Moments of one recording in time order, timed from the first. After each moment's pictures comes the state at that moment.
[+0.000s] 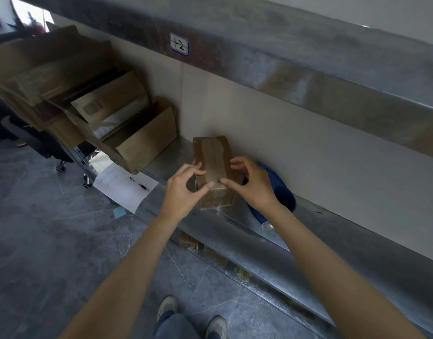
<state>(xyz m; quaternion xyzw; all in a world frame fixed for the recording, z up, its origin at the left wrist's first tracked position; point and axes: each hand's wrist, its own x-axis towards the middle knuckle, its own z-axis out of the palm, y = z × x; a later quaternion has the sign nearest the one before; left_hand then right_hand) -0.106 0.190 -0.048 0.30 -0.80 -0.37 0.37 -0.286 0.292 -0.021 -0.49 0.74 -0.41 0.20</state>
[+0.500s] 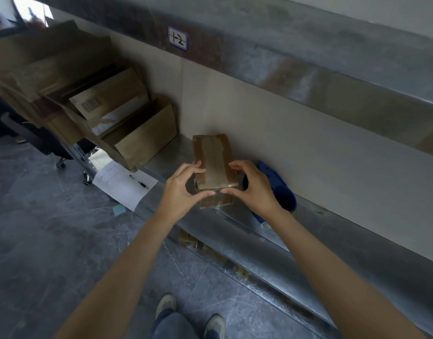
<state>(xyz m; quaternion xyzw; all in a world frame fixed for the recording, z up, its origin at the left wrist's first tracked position) -0.098 0.187 -0.051 0.27 -0.83 -0.37 0.34 -0.290 0.299 -0.033 -0.55 0.72 -0.38 0.18</state>
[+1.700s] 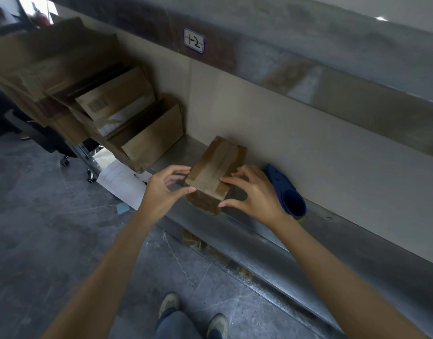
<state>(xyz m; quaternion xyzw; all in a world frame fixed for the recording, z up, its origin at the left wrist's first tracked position) -0.059 0.154 -0.041 0.34 -0.74 -0.50 0.29 -0.281 0.288 -0.041 -0.68 0.67 -0.29 -0.01</state>
